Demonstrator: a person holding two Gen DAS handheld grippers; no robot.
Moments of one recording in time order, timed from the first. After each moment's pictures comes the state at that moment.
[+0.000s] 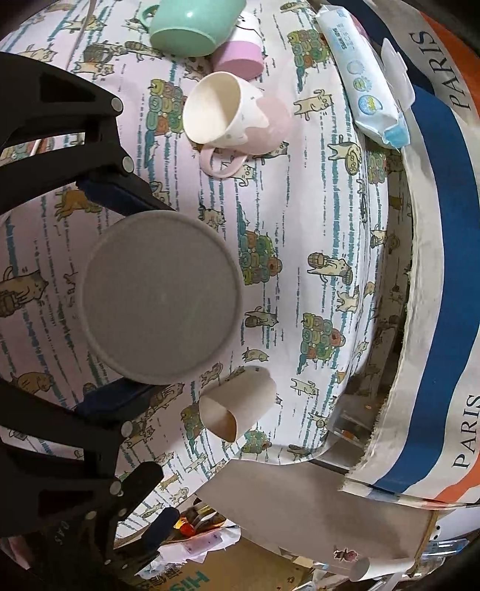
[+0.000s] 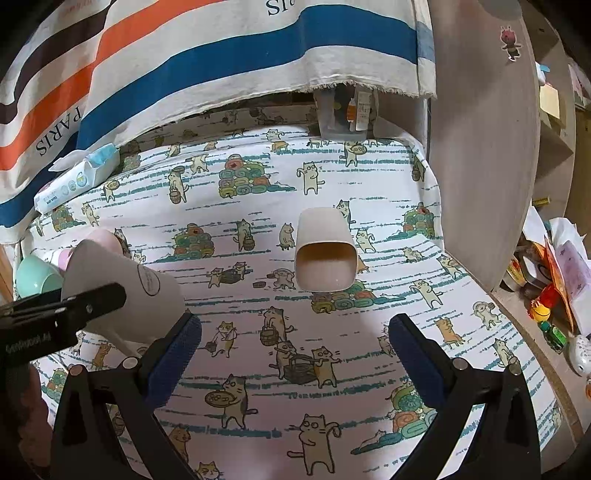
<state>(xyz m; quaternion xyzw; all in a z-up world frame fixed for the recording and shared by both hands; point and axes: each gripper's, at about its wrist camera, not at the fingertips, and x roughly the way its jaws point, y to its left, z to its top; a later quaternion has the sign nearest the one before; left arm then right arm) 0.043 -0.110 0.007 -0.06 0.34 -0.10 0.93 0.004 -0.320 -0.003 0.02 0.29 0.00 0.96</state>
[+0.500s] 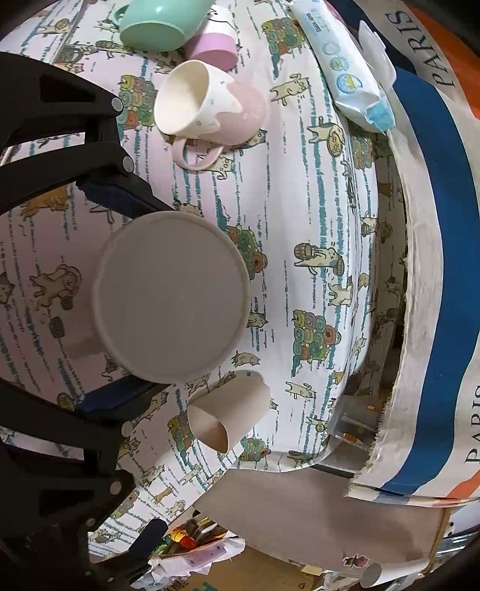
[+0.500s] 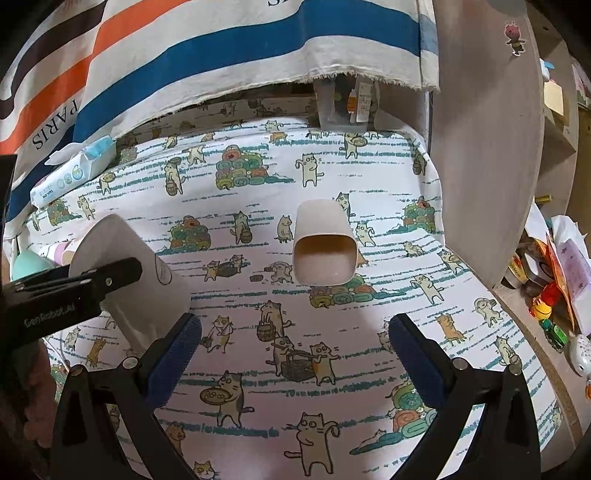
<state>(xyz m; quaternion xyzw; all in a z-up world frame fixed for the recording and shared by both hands) 0.067 -0.123 0.005 -0.03 0.33 -0.10 0.94 0.010 -0.322 -0.011 0.02 0.30 0.00 0.95</state>
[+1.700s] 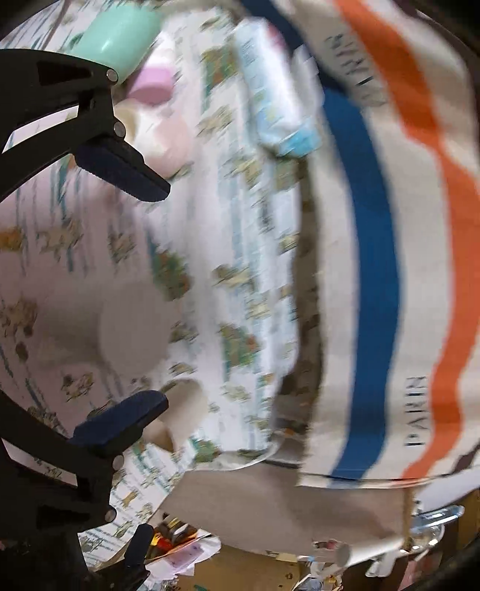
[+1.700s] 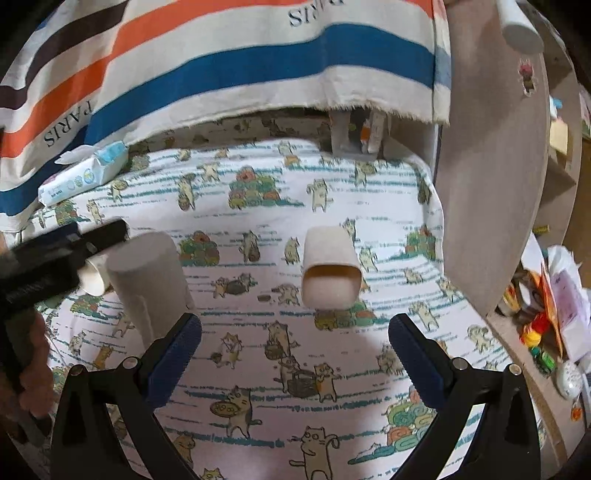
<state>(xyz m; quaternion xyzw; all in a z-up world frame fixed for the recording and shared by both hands) 0.045 -0.097 0.054 -0.01 0.20 -0.08 0.98 0.002 -0.303 0.018 -0.02 0.26 0.01 0.96</state>
